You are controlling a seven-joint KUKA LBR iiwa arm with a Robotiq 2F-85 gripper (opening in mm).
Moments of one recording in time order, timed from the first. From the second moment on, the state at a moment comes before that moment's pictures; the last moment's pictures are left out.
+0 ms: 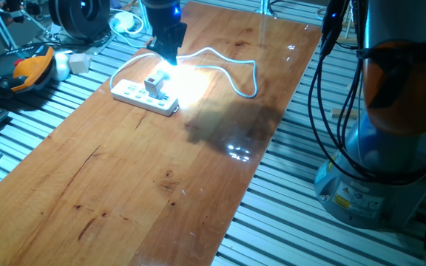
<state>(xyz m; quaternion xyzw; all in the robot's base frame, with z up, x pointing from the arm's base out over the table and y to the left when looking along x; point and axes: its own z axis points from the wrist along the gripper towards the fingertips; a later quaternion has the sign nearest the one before) 0.515 -0.013 0.228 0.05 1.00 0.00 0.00</state>
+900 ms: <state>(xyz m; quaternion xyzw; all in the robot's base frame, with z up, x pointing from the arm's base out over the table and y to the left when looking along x) 0.512 -0.018 0.227 0.05 1.00 0.00 0.00</state>
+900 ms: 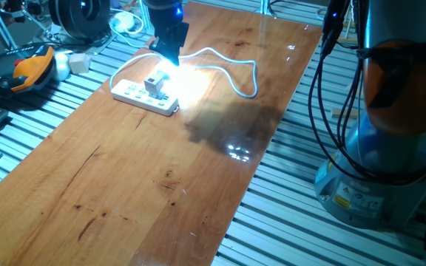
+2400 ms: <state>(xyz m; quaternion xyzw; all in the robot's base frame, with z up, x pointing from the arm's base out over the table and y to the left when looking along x) 0.508 -0.042 0.227 0.06 1.00 0.01 0.02</state>
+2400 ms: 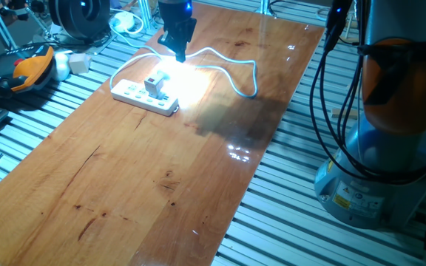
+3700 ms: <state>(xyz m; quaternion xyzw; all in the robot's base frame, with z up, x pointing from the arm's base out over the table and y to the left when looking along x) 0.508 -0.040 0.226 0.05 1.00 0.00 0.01</state>
